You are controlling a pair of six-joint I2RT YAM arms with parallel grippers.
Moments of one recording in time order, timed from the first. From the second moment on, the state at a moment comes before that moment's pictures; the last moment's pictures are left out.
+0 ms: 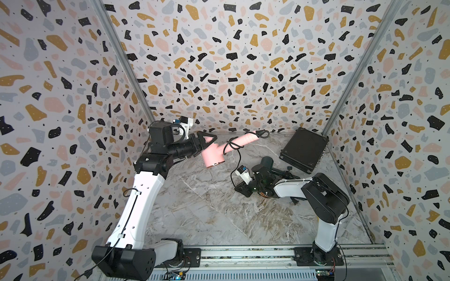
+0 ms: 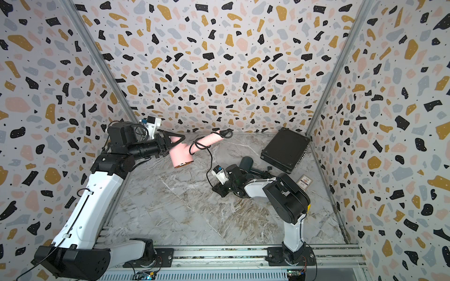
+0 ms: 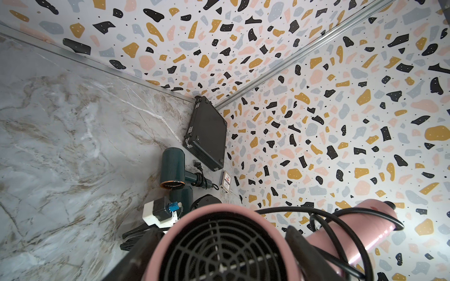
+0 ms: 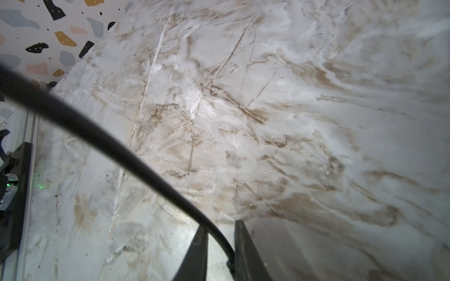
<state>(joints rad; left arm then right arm) -0.11 1.24 1.41 -0.56 0.80 -0.70 0.72 1.88 0.94 0.23 -0.48 0.10</state>
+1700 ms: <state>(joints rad) -0.24 1.53 1.12 -0.41 -0.33 -0.31 0.76 1.31 1.50 -0.73 -0.27 -0.18</state>
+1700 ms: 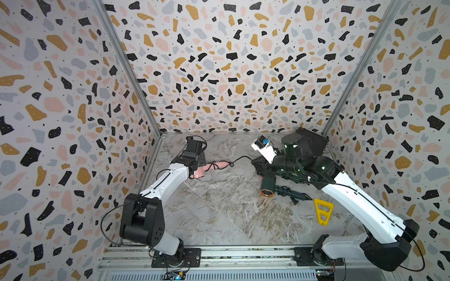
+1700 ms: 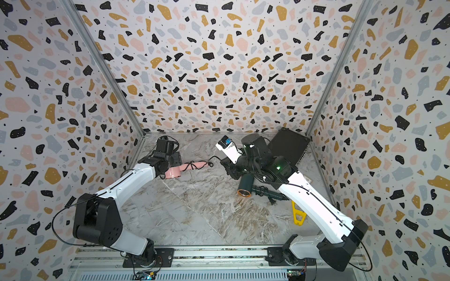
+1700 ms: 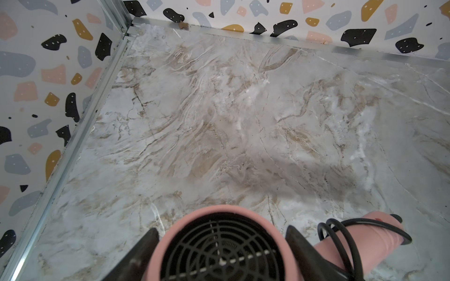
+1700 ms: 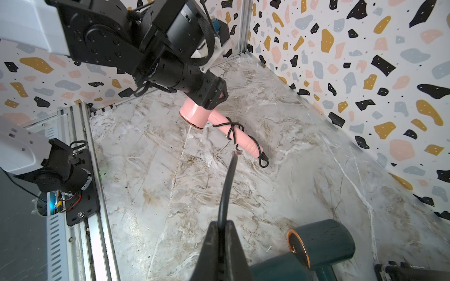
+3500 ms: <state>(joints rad) -0.17 1.44 0.98 -0.23 0.68 -0.65 0.58 1.33 0.94 -0.40 -0.35 0.02</state>
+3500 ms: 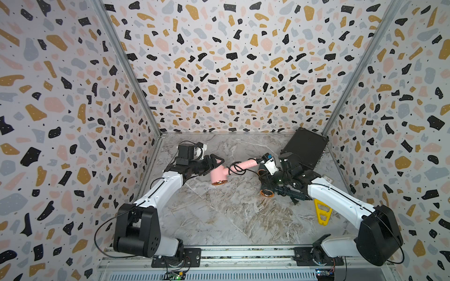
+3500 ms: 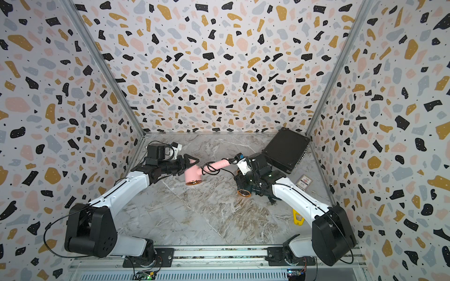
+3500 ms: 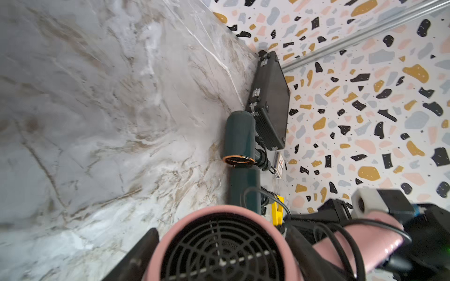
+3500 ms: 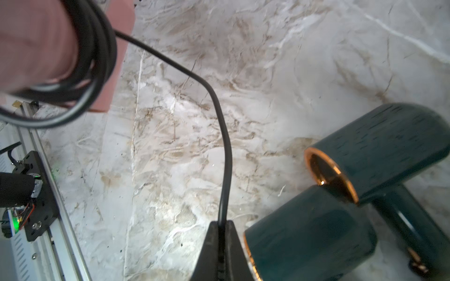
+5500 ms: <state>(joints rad) -0.24 1.76 1.19 -0.70 0.04 -0.27 0.81 1.43 0.82 -0.29 -0.10 0.29</state>
